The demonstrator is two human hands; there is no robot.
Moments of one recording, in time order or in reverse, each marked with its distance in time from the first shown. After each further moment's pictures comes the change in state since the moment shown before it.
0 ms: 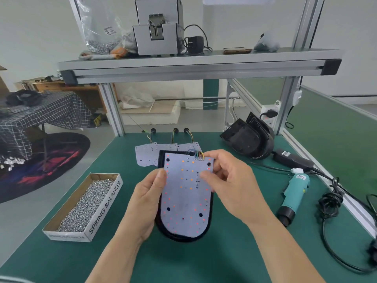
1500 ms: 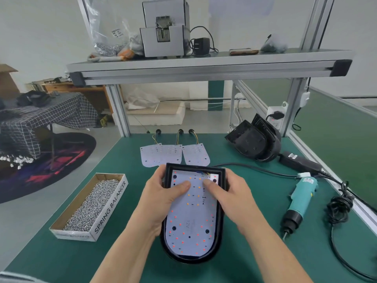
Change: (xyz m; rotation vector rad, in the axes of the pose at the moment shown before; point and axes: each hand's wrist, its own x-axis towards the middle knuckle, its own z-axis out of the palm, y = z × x) left_hand 0.009 0.006 0.009 -0.123 0.040 -0.118; right_hand -0.001 0.039 0.021 0.249 -0.031 0.185
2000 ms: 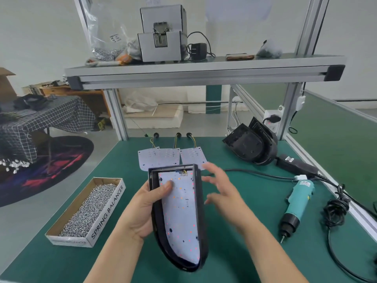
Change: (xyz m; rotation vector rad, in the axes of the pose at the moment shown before) left_hand 0.008 -0.007 -0.025 -0.299 -0.183 -0.159; right_hand 0.012 0.020 -0.003 -0.007 -0.167 0.013
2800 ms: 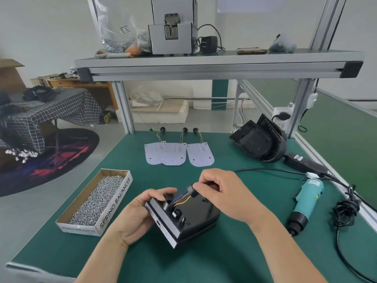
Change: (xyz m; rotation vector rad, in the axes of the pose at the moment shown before) left_hand -0.011 -0.022 -0.073 0.117 -0.026 -0.005; right_hand -0.001 -0.037 0.005 -0.439 -0.155 -0.197
